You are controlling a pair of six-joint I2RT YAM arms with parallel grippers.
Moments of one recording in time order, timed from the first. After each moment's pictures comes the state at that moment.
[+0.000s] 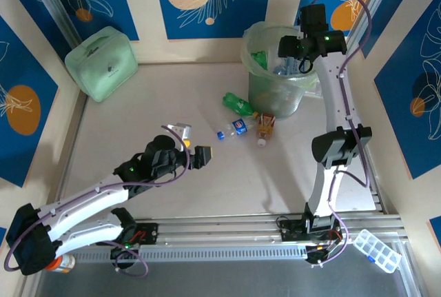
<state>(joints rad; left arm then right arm) -0.84 0.96 0.60 -0.10 -0.07 -0.52 0.13 1.96 2.37 -1.19 0.15 0.19</state>
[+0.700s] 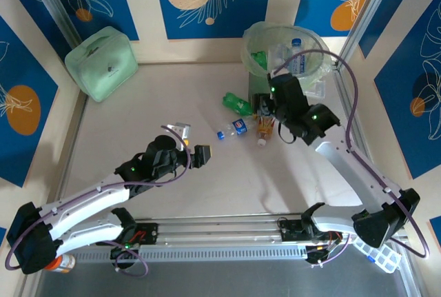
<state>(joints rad) -0.84 0.97 0.60 -0.10 -0.11 -0.52 0.58 1.22 1.29 -0.77 0.32 0.38</state>
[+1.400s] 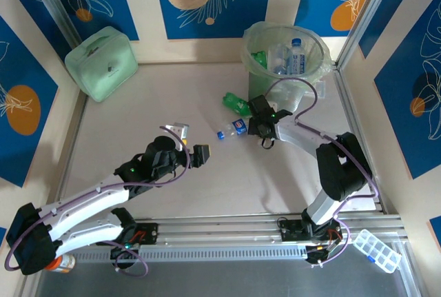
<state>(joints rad) -0.84 0.96 0.59 -0.09 -0.13 -0.52 0.48 1.65 1.06 -0.53 0.32 0.57</state>
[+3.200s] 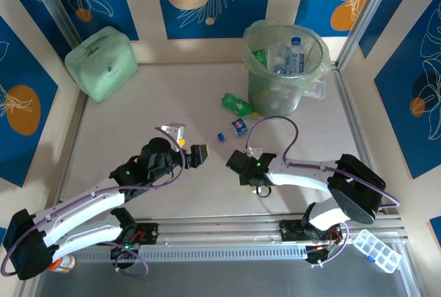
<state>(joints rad) -0.84 0.90 0.58 -0.09 -0.13 -0.52 0.99 1.44 0.73 -0.68 0.37 0.89</state>
